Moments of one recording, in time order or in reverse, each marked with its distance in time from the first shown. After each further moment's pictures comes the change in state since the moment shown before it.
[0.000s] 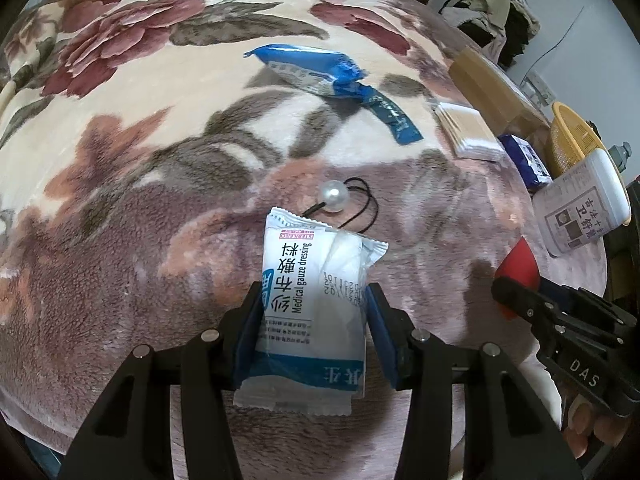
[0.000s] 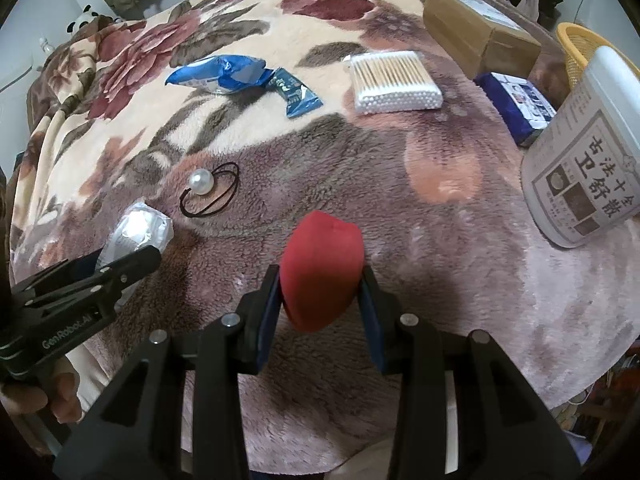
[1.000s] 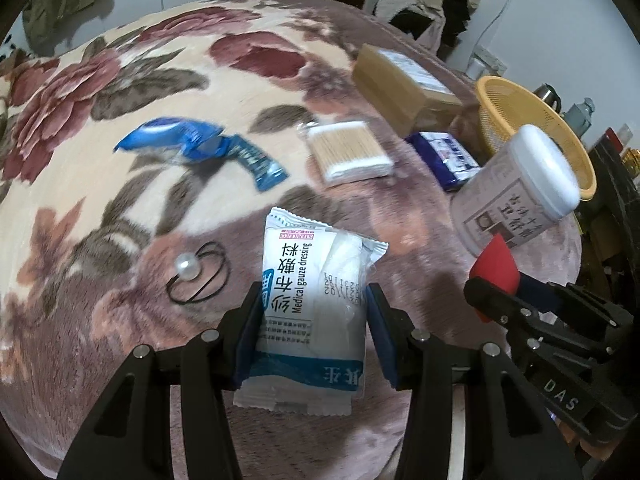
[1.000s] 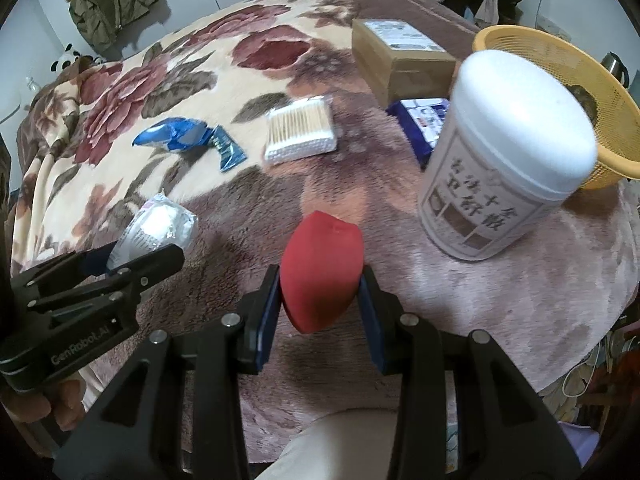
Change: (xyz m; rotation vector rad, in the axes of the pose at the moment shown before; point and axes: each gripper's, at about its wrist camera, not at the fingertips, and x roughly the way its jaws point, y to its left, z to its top) left arm -0.015 -0.120 0.031 0.186 -0.036 -0.061; right arm -0.055 -0.071 0.008 0.078 -0.097 -0.039
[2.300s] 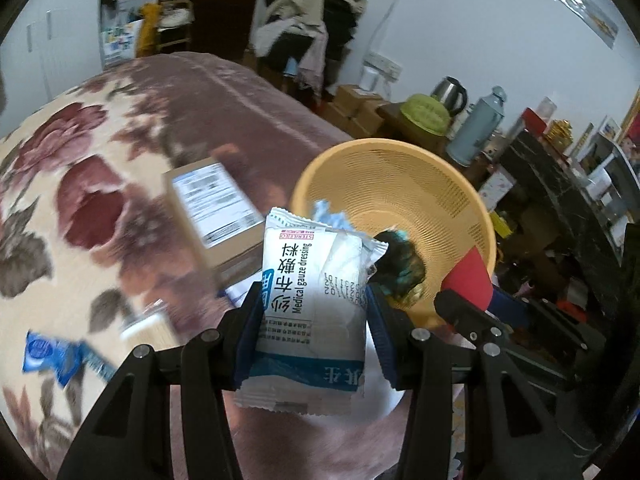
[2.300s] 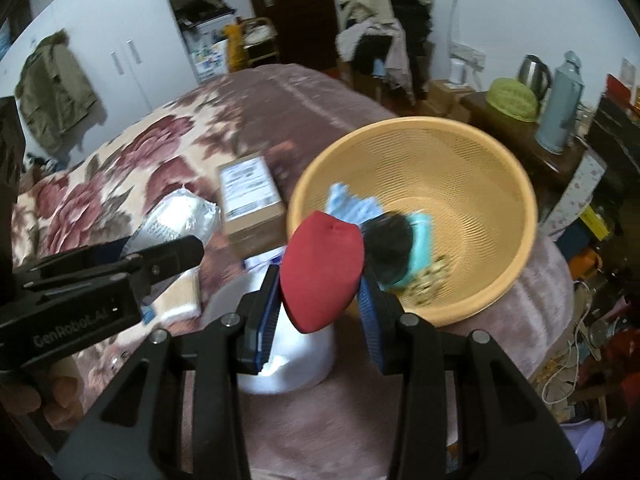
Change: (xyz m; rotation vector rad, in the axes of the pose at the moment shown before) left arm 0.000 -0.206 0.173 0.252 -0.059 -0.250; right arm -0.085 -0.152 0.100 0.206 -0.236 -0.156
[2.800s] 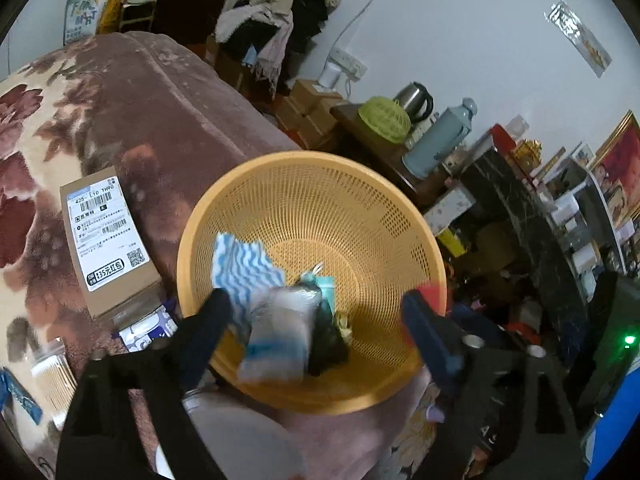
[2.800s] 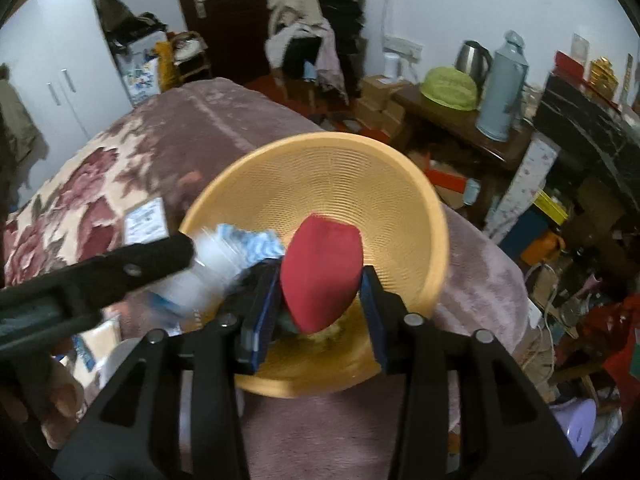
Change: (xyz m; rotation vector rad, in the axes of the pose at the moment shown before) left arm 0.065 -0.045 0.044 -0.076 0.011 -0.190; right arm 0.022 -0.075 0.029 0.123 -0.002 -0.168
